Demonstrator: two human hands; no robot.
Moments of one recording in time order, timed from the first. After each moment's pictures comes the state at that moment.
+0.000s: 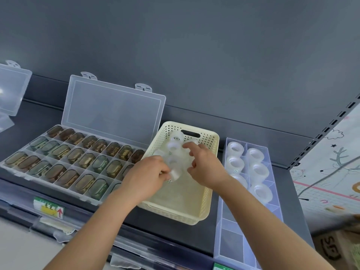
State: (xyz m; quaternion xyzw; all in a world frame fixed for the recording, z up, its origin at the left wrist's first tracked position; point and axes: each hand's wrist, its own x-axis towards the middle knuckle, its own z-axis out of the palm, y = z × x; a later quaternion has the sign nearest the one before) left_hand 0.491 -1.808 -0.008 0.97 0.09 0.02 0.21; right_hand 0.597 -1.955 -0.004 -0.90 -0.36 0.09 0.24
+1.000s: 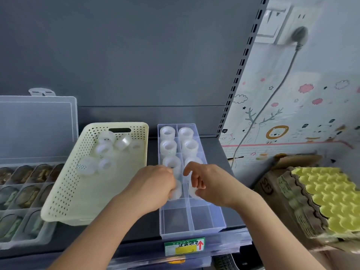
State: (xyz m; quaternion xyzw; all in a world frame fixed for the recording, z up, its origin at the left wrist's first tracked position) left_hand 0.531 -1.944 -0.005 0.97 -0.22 -0.05 -0.02; right_hand 0.552 -2.133 0.009 -0.92 -0.29 0.14 0.23
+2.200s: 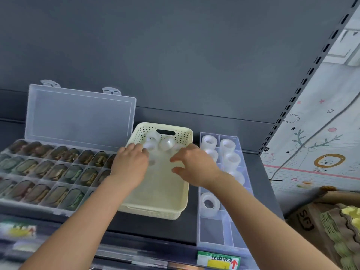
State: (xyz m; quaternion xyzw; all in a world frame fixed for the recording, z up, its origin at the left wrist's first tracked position) left_hand 0.525 -1.821 -0.003 0.99 0.08 0.01 -0.12; right_hand 0.588 -1.993 0.015 -0.91 -0.39 0.05 0.13
